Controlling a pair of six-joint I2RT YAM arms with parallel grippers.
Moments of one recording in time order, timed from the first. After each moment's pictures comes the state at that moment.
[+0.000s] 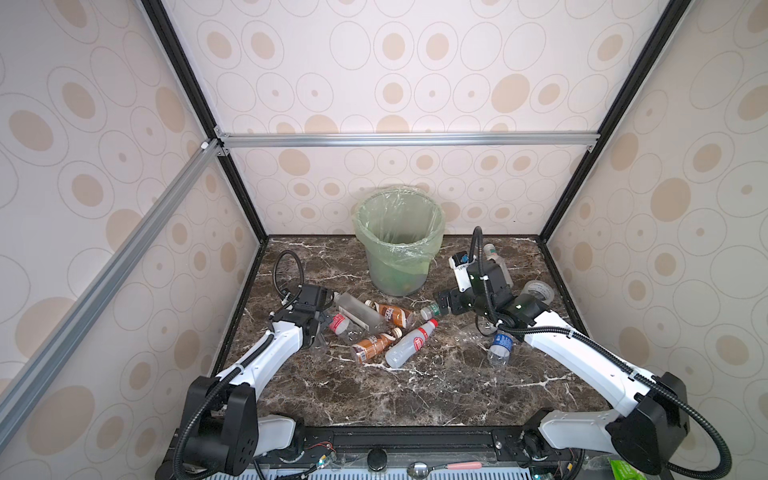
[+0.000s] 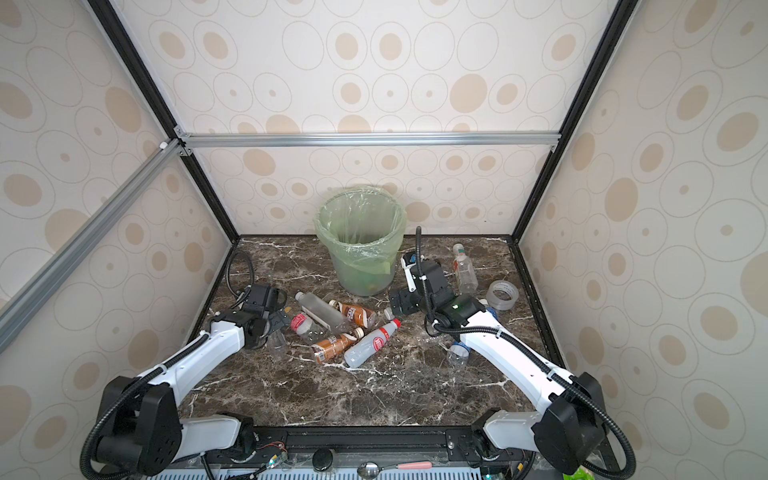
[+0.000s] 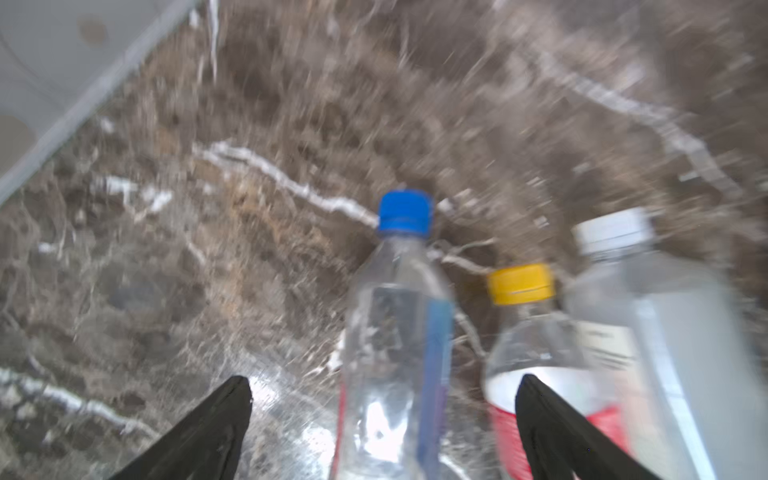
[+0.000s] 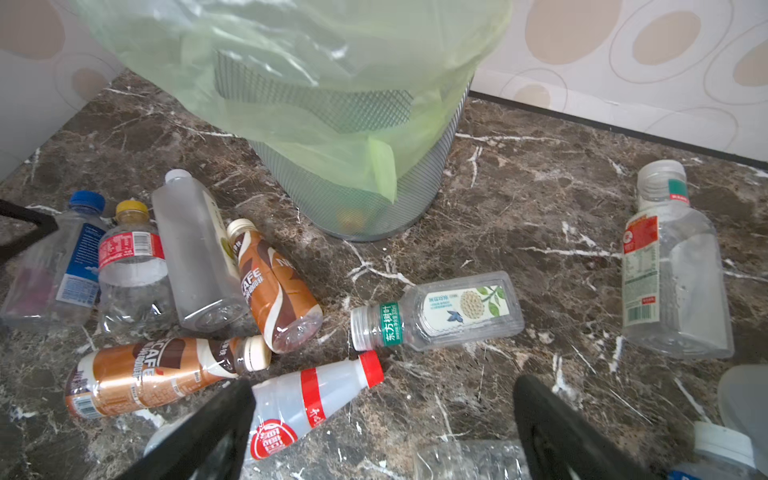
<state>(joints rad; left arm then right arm) -0.20 1.30 0.78 -0.61 -0.40 -0.82 0.59 1.28 1.07 -0.44 0.12 0.16</state>
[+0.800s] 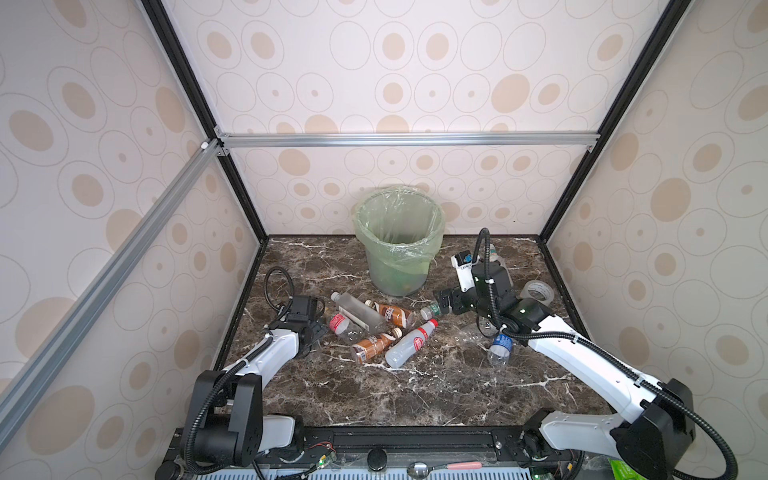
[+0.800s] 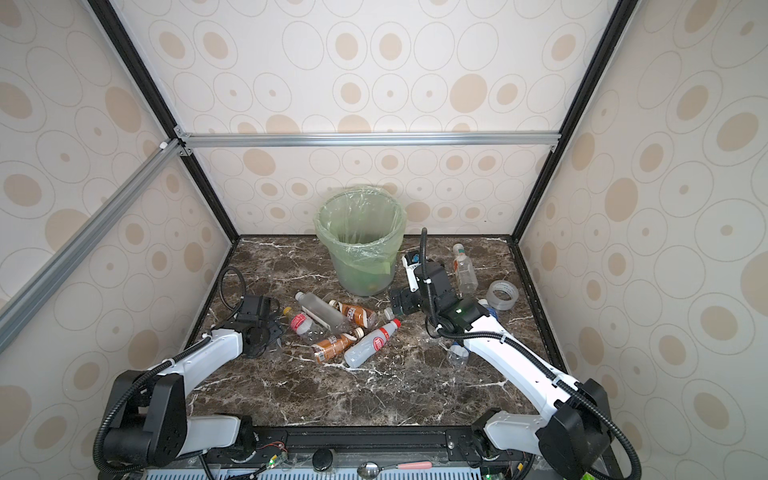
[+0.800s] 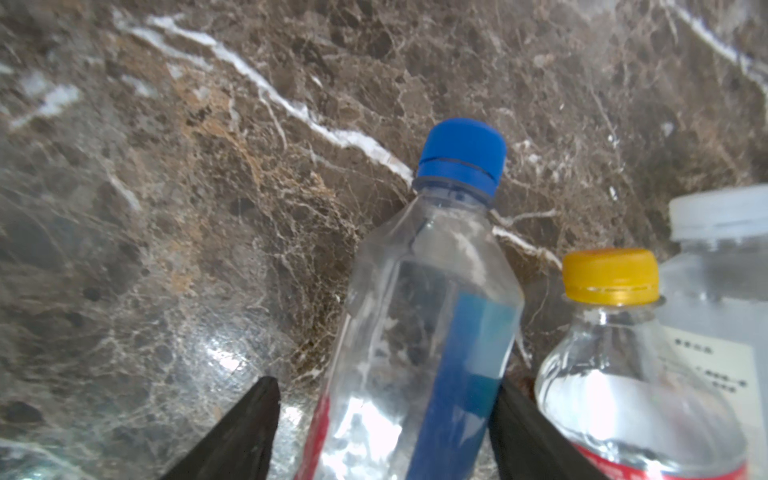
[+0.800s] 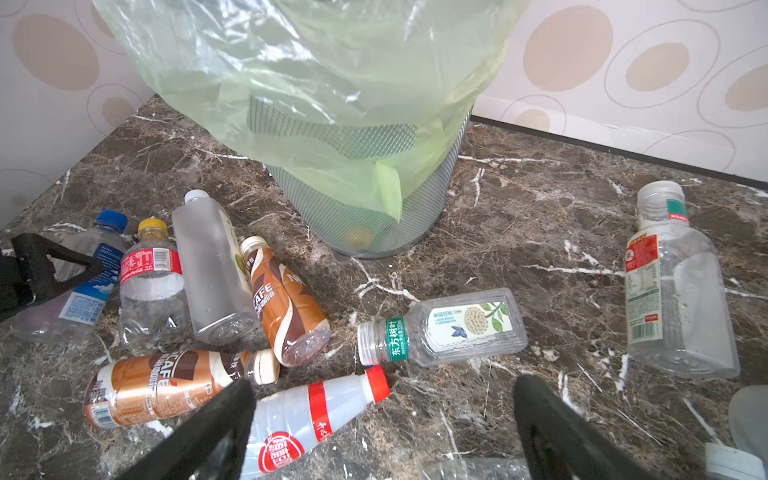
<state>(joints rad) -0.10 1.32 0.63 -0.43 -0.25 -0.85 0.59 1.24 1.03 -0.38 0.11 0.16</state>
